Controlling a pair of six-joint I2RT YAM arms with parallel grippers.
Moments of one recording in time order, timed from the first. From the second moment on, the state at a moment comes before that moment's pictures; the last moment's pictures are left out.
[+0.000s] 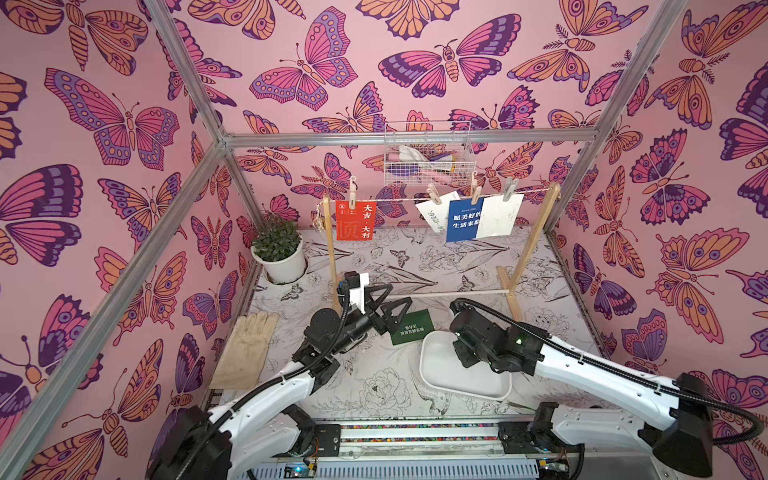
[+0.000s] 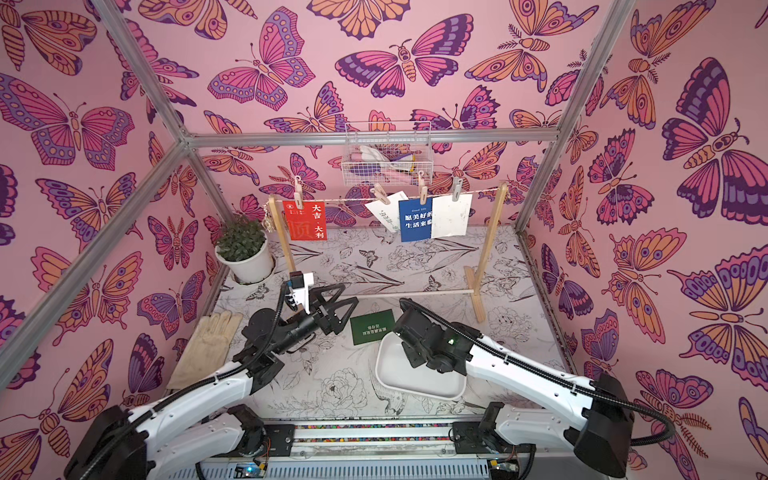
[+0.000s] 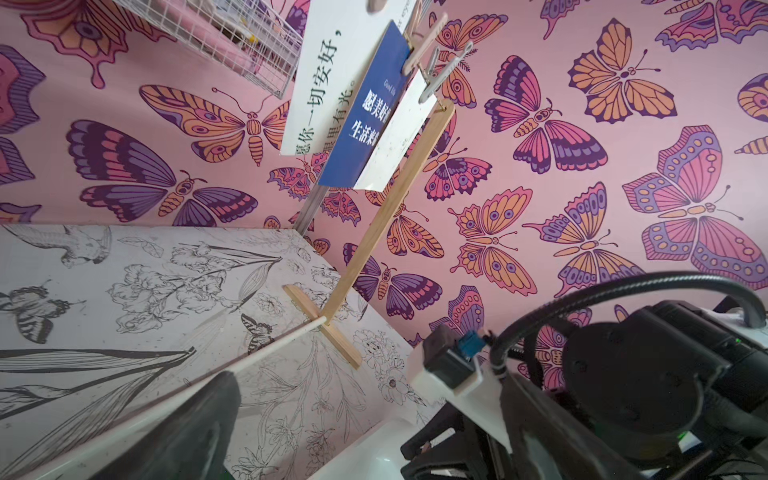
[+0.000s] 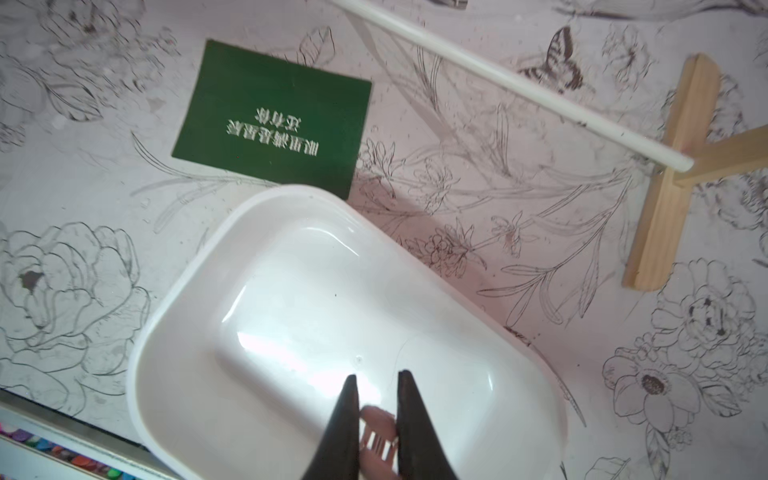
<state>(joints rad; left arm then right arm) -0.62 0.98 0.46 0.66 0.32 -0.58 0.97 1.17 0.89 -0.87 0.32 0.47</state>
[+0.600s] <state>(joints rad) -0.62 0.98 0.52 0.37 0.28 -0.50 0.91 1.37 0.91 -0.85 0.27 0.48</state>
